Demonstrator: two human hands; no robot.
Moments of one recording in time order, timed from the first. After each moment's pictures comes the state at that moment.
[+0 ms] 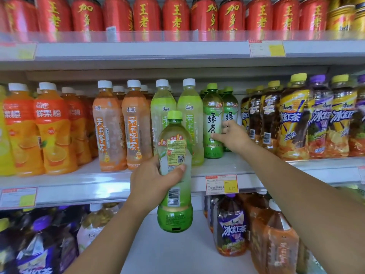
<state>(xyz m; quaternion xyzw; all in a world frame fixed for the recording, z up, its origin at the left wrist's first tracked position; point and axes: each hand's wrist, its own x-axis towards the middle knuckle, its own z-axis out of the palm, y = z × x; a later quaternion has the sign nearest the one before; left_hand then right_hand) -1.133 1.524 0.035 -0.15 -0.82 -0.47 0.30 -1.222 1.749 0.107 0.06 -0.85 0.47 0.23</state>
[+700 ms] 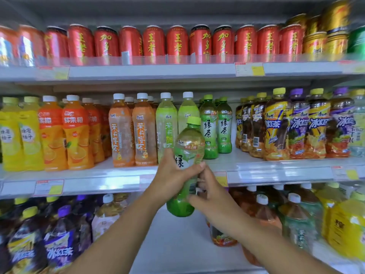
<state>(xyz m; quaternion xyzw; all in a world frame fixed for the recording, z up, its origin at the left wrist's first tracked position) -1.101 1.552 0.048 -0.19 -0.77 -0.57 0.19 -1.054 1.693 0.018 0.25 -0.79 0.54 0.13</state>
